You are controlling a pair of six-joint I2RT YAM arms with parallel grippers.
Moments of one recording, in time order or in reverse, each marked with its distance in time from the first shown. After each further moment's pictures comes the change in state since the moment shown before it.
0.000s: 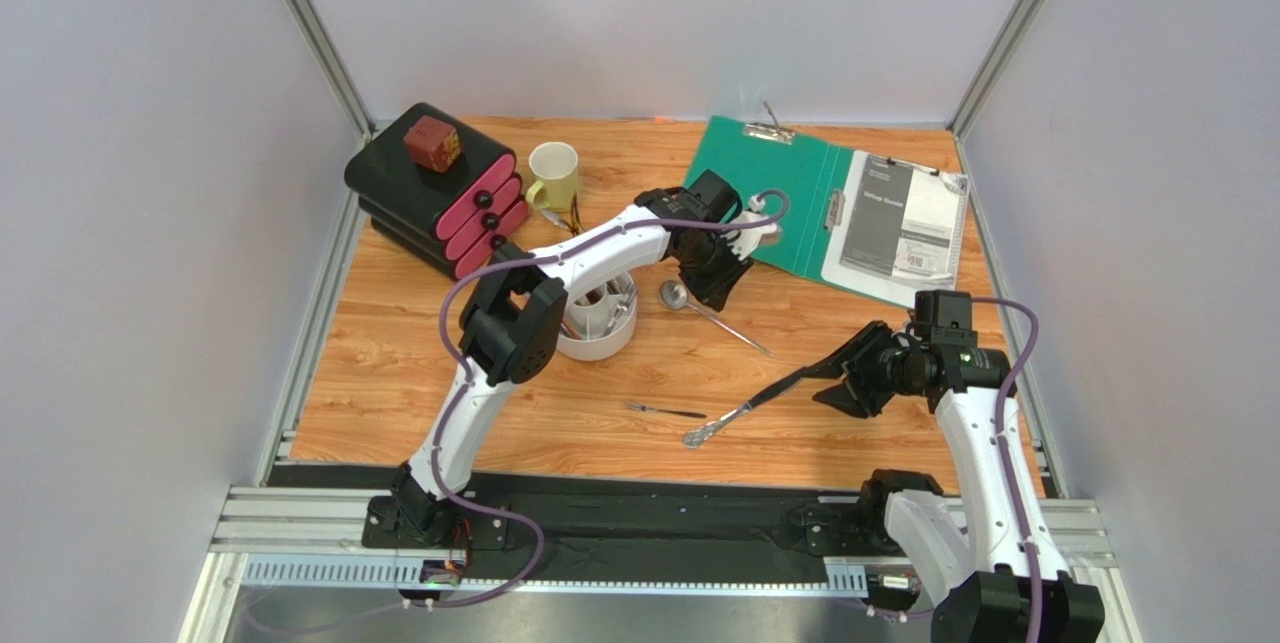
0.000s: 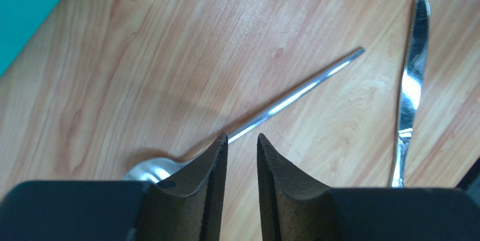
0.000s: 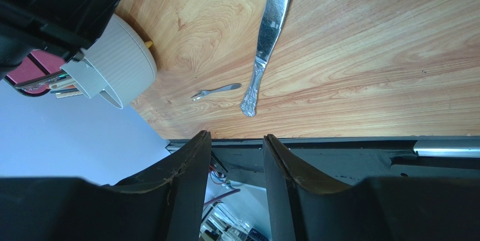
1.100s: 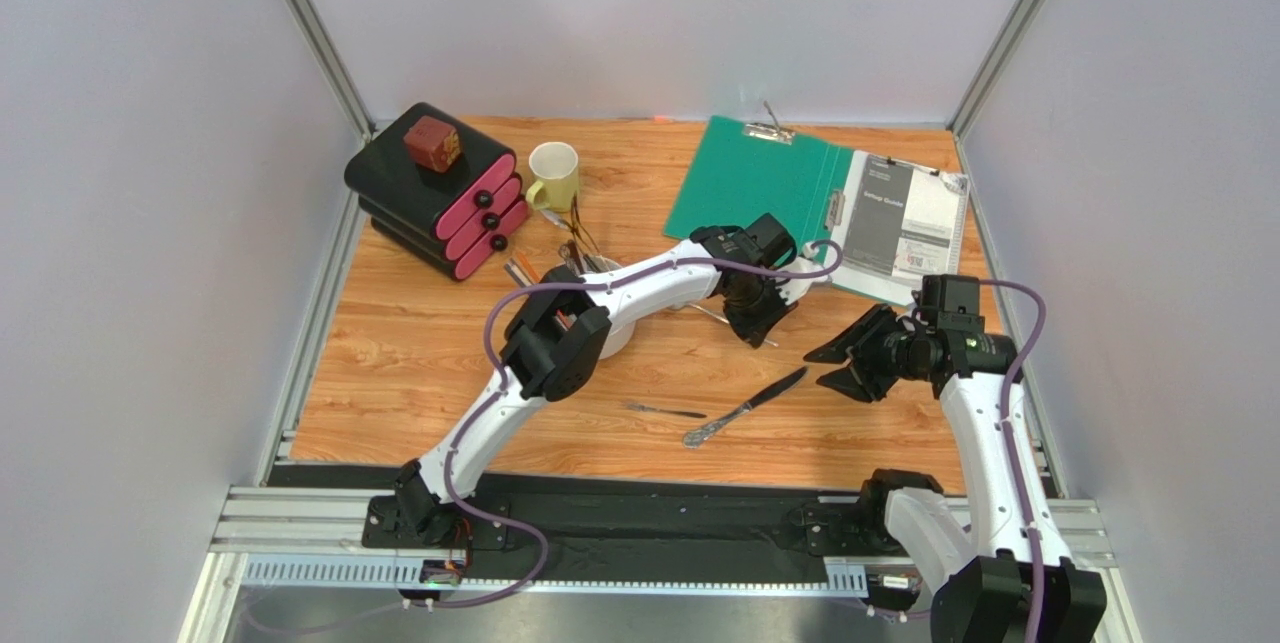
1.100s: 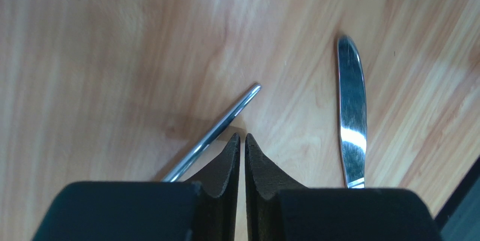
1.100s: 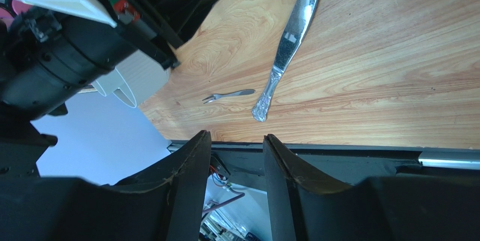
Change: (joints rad) left arm -0.156 0.108 0.103 -0.016 -0.024 -0.017; right arm -0.014 0.048 0.054 0.025 -0.015 -0.027
